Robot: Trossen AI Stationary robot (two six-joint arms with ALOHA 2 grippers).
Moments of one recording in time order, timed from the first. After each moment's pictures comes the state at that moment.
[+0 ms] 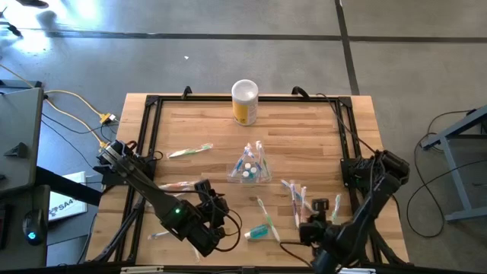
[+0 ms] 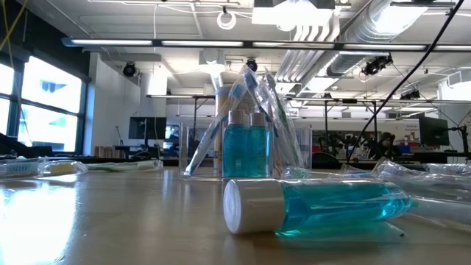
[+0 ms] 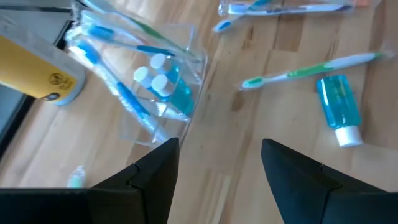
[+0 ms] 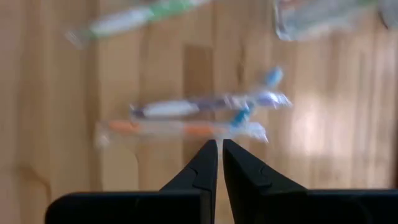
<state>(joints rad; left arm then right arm) -0.68 1.80 1.67 -1.11 -0.77 -0.83 0.93 1.87 1.60 -1.49 0.47 0.93</state>
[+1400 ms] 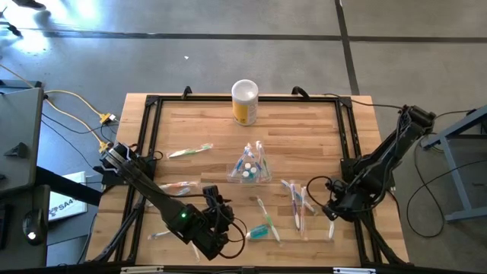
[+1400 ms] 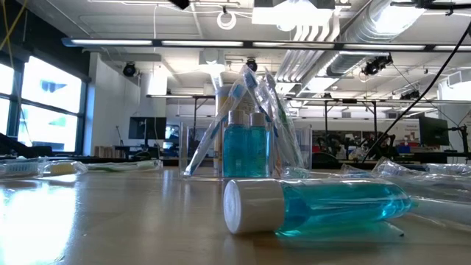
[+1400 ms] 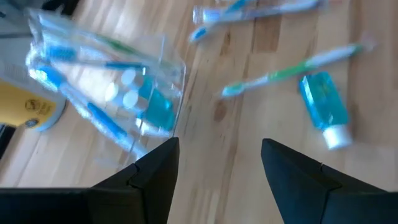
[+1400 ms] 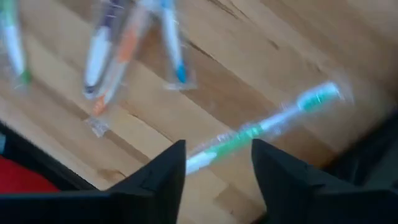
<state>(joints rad) -0.68 1.85 1.64 -0.96 -0.77 -0.68 0.86 1.11 0.74 -0.95 0.01 1.86</state>
